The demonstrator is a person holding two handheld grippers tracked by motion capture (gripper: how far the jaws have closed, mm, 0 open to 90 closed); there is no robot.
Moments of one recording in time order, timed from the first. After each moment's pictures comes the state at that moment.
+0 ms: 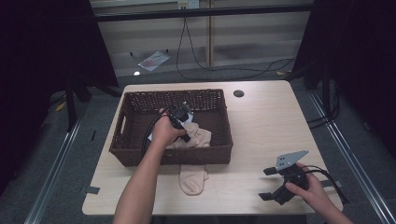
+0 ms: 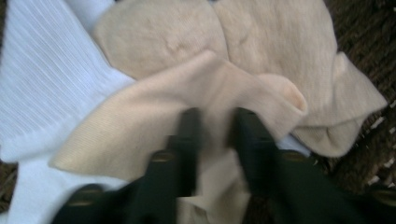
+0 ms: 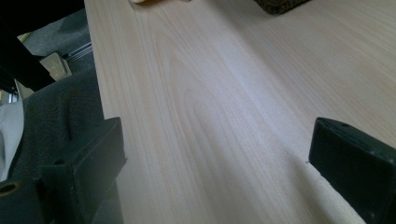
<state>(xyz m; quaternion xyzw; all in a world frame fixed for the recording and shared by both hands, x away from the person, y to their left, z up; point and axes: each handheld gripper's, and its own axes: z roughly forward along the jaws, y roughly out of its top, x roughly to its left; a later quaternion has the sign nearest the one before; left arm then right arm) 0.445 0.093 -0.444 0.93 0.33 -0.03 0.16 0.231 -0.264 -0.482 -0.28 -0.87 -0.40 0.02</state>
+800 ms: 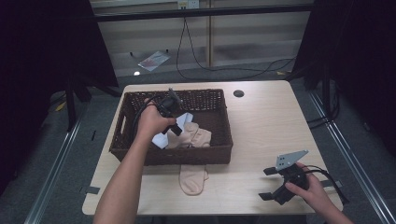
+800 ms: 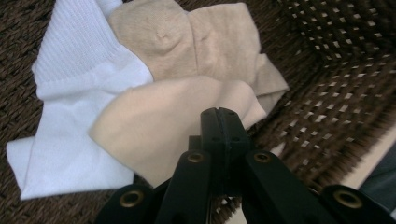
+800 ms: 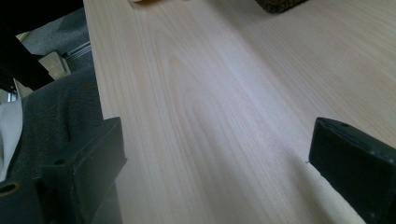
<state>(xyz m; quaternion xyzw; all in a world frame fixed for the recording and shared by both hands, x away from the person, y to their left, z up) 0.435 0.121 -0.375 0.91 0.37 -0.08 0.18 0.231 -0.264 -0.482 -0.28 -0.87 -0.40 0.02</state>
